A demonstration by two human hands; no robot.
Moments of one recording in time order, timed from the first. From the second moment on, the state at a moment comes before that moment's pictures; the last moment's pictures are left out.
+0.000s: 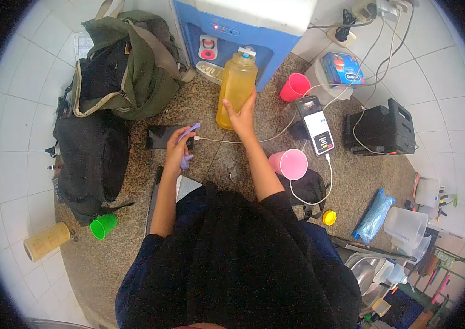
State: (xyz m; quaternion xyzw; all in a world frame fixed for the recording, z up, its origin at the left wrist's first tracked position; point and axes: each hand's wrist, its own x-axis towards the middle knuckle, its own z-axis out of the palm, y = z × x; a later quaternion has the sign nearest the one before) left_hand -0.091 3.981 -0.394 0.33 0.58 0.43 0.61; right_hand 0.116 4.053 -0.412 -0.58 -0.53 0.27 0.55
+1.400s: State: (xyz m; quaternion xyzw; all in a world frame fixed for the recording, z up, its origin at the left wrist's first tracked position) left_hand -0.091 3.979 -0.398 0.32 0.58 0.42 0.62; right_hand 0.117 4.055 -0.417 -0.59 -0.54 0.26 0.54
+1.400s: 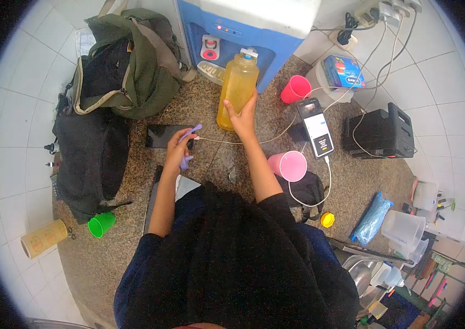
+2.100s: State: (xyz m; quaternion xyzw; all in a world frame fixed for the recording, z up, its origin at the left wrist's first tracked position) left_hand -0.097 3.985 -0.404 0.32 0.58 0.43 0.61; right_hand 0.092 4.042 -0.391 -0.53 -0.62 0.34 0.46
